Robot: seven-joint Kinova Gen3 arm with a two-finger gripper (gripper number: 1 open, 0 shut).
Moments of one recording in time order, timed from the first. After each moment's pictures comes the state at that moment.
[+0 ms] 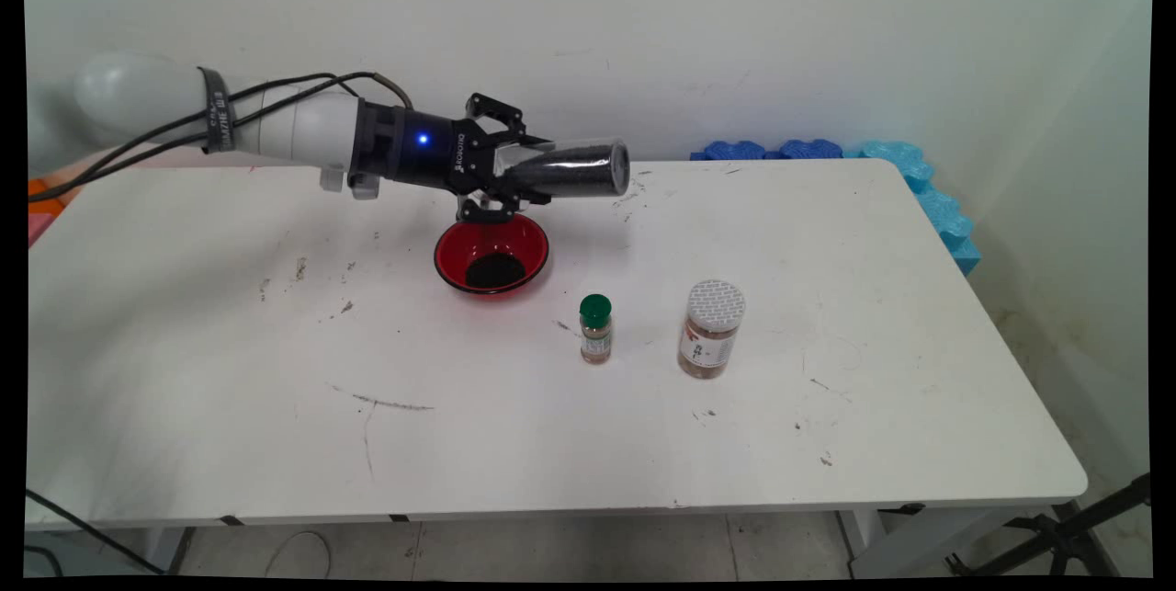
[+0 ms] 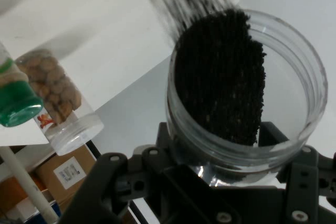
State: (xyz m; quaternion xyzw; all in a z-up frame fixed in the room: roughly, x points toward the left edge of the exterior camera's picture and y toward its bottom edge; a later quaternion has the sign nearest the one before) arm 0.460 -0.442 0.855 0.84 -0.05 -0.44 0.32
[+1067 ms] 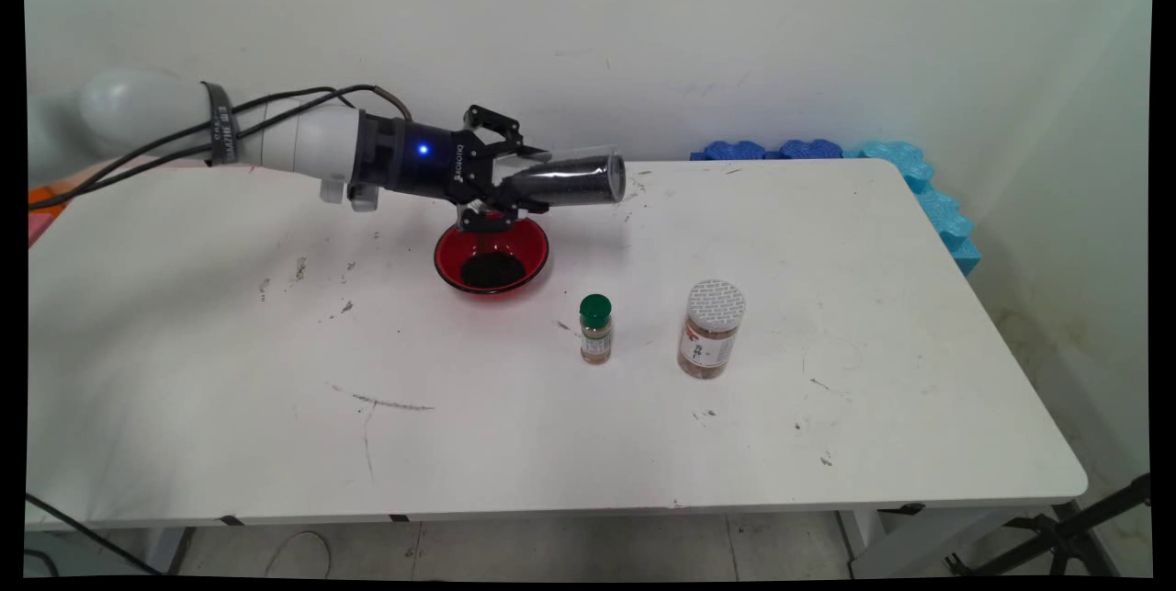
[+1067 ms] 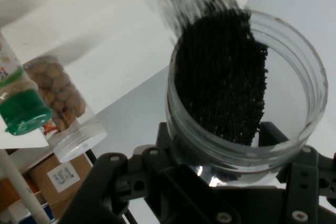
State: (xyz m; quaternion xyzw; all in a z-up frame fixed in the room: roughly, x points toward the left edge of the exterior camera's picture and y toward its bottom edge) arm 0.461 -0.439 0.844 0.84 -0.02 -0.44 0.31
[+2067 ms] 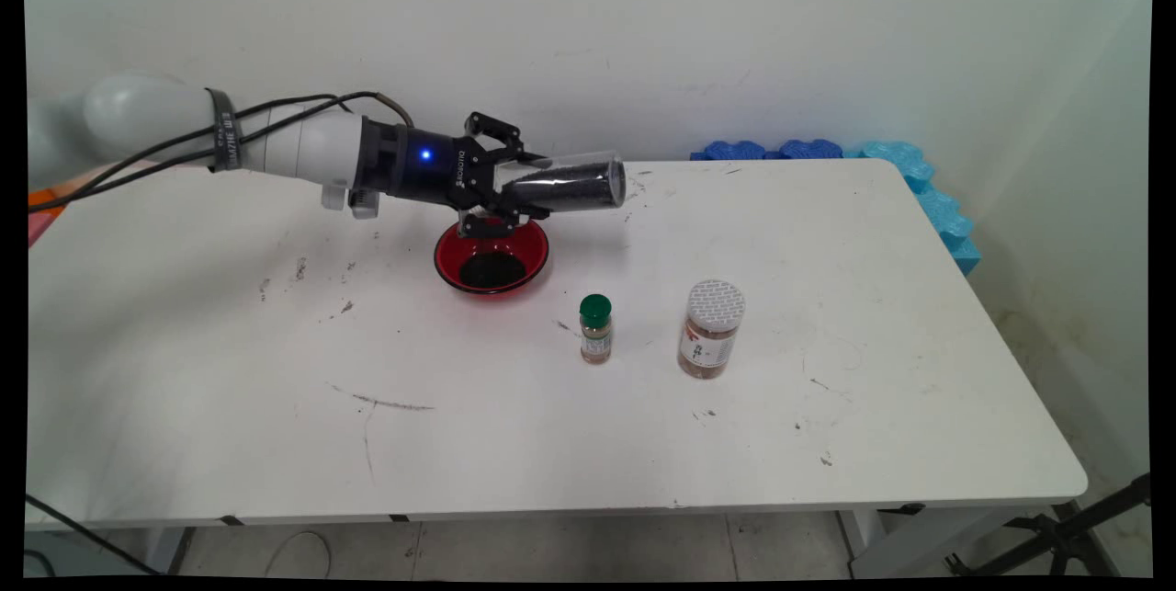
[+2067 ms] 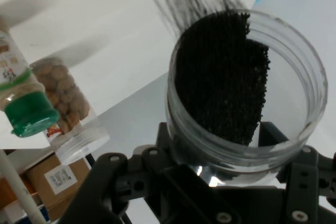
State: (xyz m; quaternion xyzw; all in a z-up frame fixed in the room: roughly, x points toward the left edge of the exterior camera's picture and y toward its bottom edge) arm 0.459 -0.437 0.839 0.84 -0.01 -0.44 0.30
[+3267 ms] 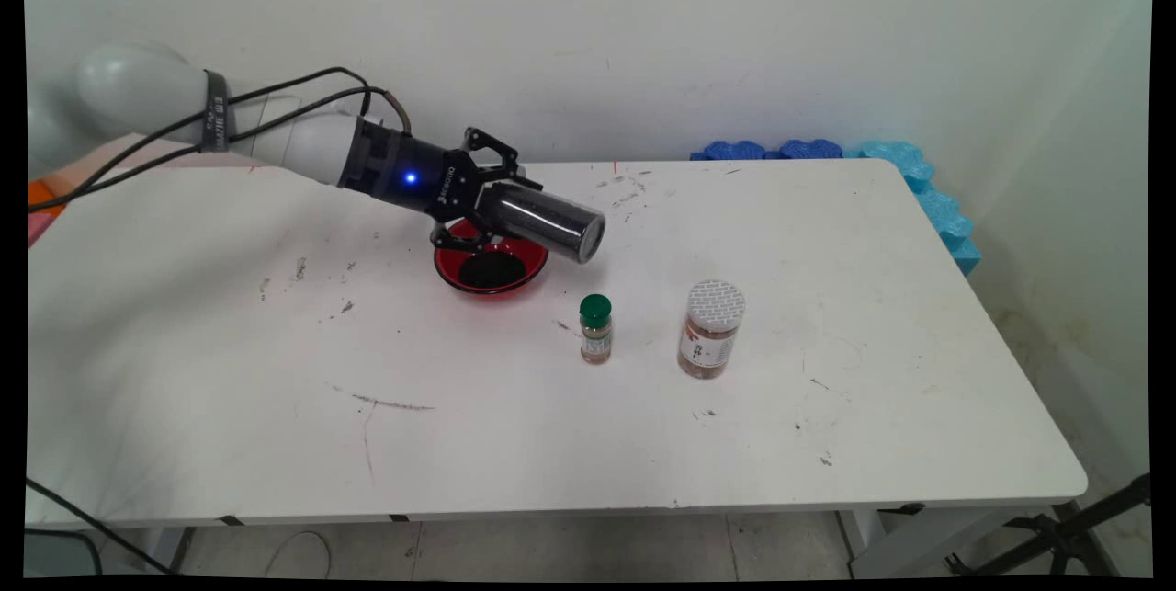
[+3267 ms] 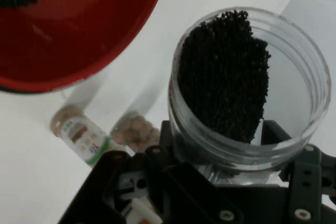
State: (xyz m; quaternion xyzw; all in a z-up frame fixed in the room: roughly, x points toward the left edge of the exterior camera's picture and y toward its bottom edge) arm 0.470 -0.443 0.847 0.85 -0.23 -0.34 0.33
